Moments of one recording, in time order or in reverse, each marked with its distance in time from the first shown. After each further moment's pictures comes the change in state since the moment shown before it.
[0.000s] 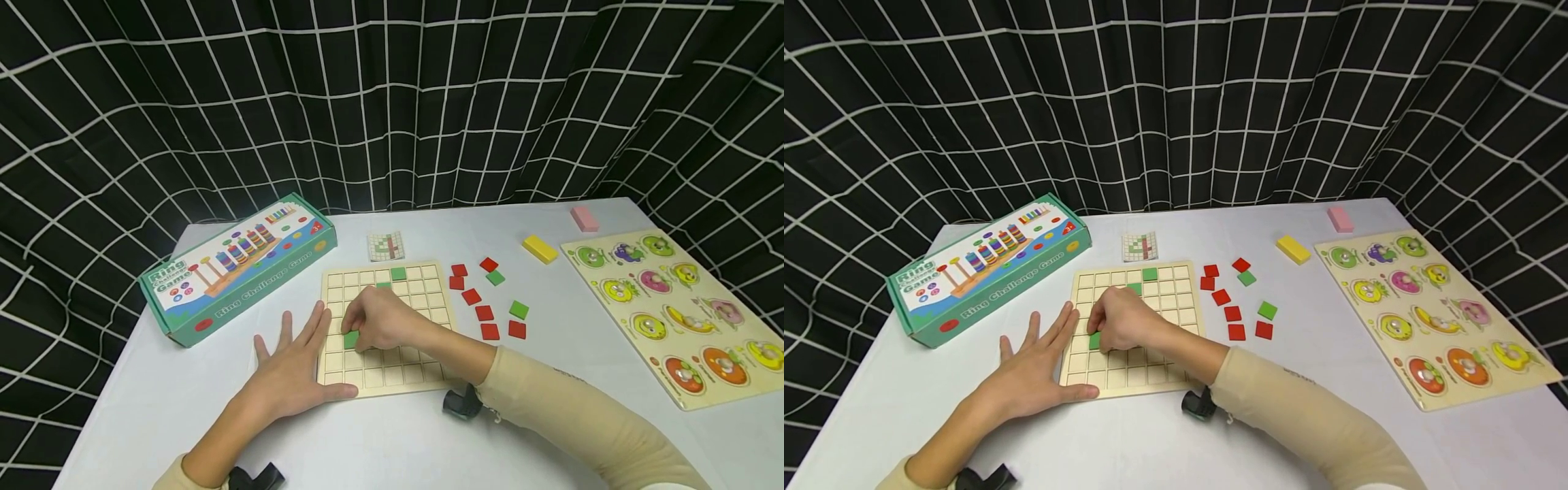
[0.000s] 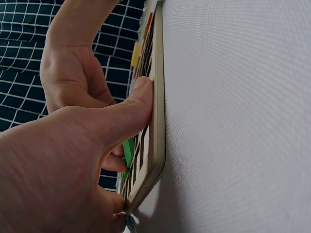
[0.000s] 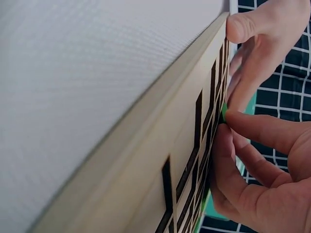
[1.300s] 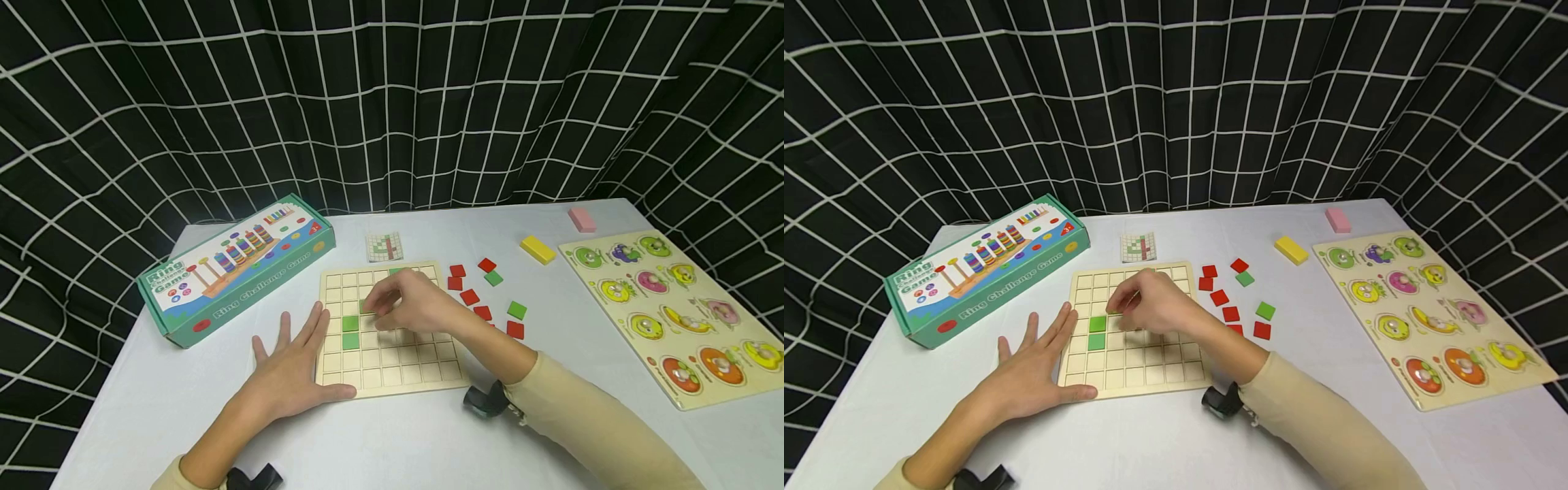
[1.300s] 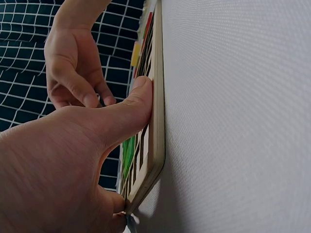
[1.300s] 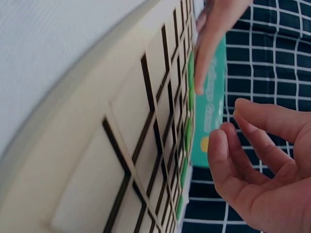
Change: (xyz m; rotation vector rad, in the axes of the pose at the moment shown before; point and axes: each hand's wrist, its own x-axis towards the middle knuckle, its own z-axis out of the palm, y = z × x) left_hand 0.000 0.001 0.000 -0.003 0.004 0.000; right_hand -0.025 0.030 -0.039 0.189 0.040 -0.094
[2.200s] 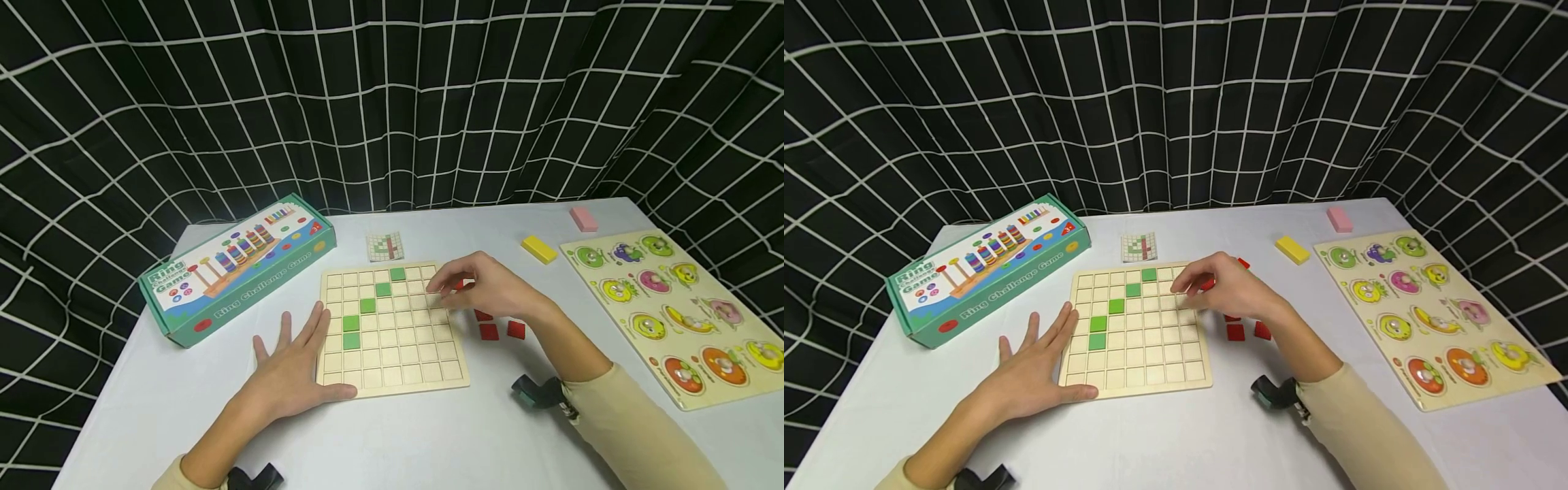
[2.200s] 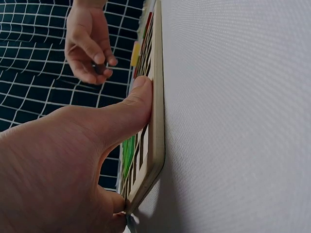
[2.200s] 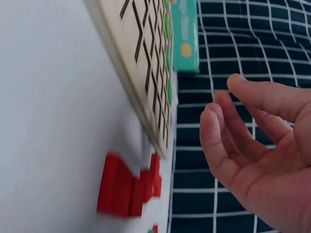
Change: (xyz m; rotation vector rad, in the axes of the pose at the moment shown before) left_hand 0.001 0.000 0.002 -0.007 -0.002 -0.008; right_hand -0.048 0.051 -0.069 0.030 0.071 0.006
